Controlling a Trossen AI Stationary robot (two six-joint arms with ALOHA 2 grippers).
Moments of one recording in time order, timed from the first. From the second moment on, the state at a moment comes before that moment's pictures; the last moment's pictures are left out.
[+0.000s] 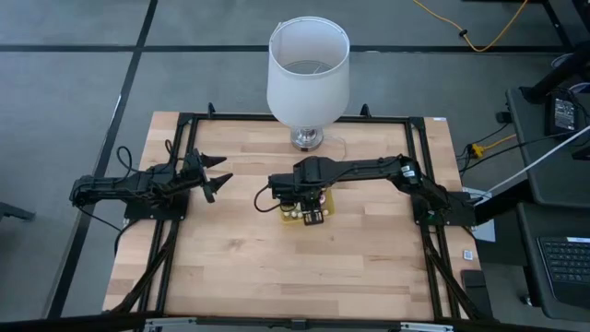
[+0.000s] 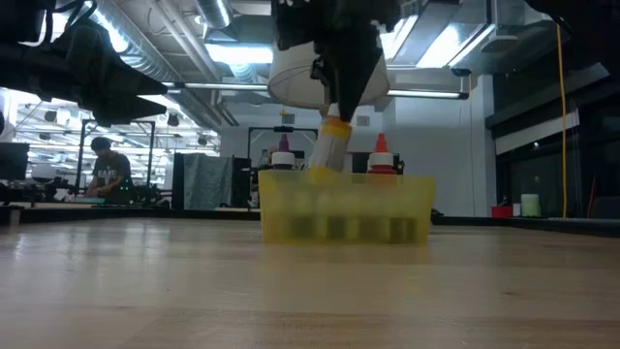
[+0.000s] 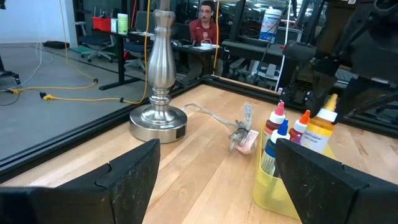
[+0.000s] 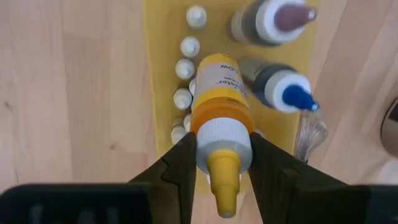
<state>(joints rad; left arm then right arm) 0.03 0.00 0.07 -0.13 -0.43 -0.20 0.07 2.23 2.21 -1.50 0.06 -0.09</state>
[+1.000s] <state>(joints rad) 0.03 0.00 0.07 -0.13 -0.43 -0.20 0.05 2.28 2.19 -1.40 0.06 -0.13</state>
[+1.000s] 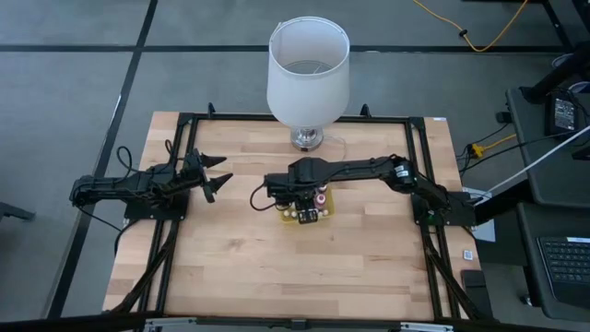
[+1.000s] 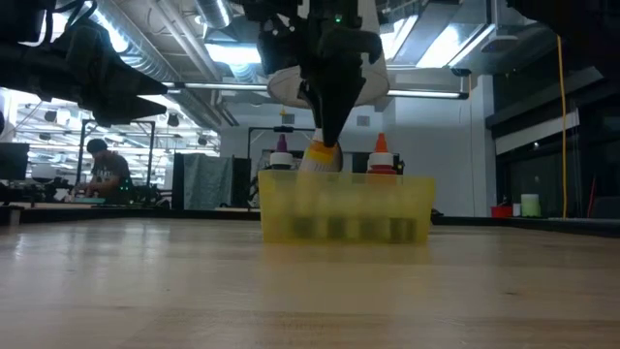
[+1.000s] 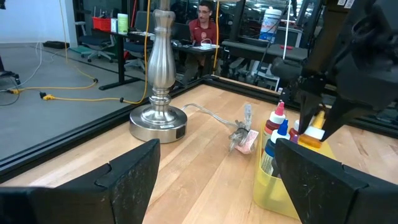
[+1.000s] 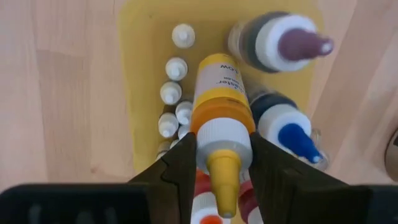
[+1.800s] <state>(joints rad) 0.03 0.00 0.07 -0.13 -0.43 -0.20 0.05 2.32 2.19 -1.41 0.06 -0.14</state>
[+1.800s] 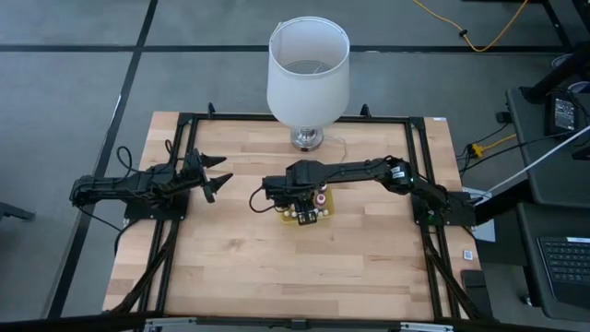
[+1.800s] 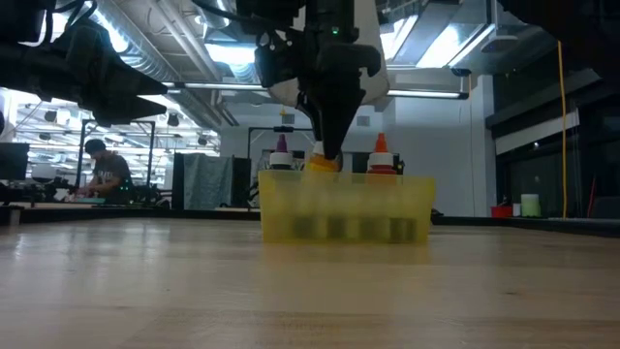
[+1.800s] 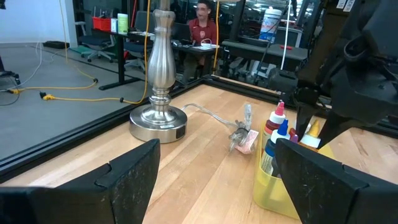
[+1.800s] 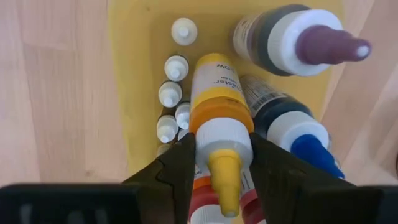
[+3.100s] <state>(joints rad) 0.03 0.00 0.07 -0.13 -0.43 -0.20 0.05 2.10 2.19 -1.32 0.13 -0.03</state>
